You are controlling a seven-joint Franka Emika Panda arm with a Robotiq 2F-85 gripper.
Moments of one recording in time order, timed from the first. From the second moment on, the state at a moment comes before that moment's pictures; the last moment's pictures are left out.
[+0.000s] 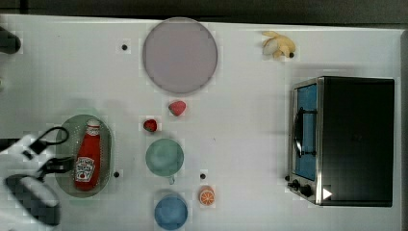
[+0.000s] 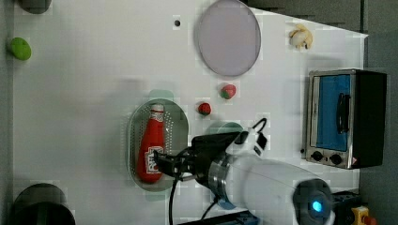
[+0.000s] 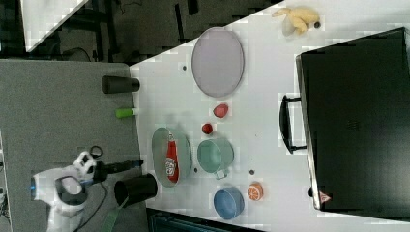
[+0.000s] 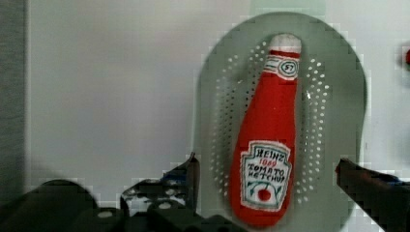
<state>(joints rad) -0.04 0.17 0.83 -2.19 -0.12 0.81 0.04</state>
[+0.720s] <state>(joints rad) -0.04 0.49 0.79 -2.28 -0.32 1.03 0.19</state>
